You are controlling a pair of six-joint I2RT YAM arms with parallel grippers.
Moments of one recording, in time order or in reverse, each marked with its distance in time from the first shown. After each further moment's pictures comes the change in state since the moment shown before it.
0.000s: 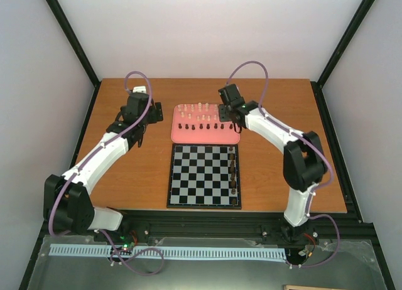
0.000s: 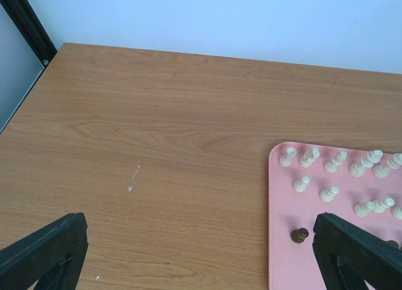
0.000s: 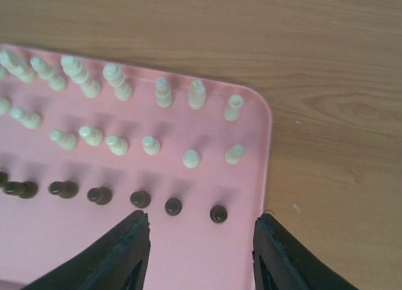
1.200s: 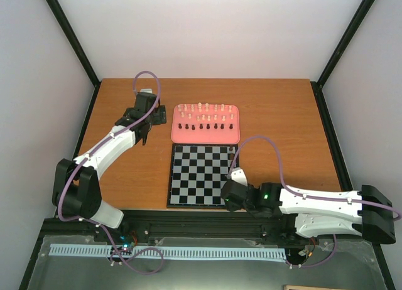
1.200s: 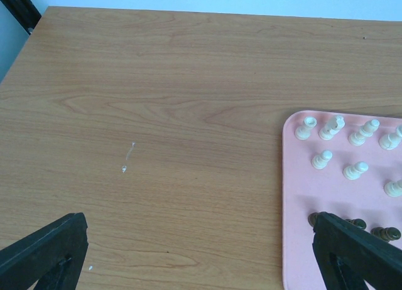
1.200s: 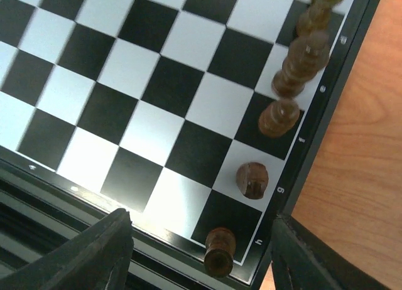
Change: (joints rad) left arm 0.000 0.136 0.038 -0.023 -0.003 0.000; right arm 0.719 -0.747 -0.889 -0.134 0.026 0.570
